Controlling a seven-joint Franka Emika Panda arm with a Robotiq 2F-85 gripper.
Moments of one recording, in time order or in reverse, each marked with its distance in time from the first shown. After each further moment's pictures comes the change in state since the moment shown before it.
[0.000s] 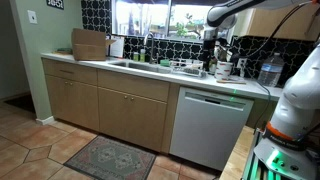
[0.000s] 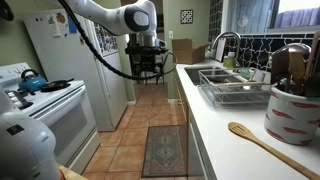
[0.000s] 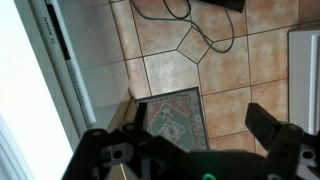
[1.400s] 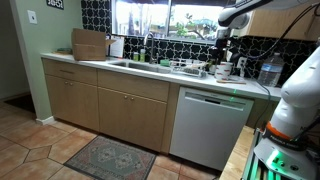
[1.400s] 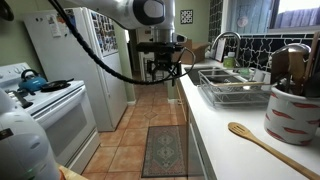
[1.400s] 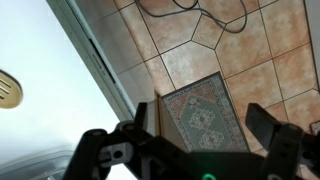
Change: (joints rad) arm -0.150 -0.029 -0.072 0.009 -0.001 0.018 0.013
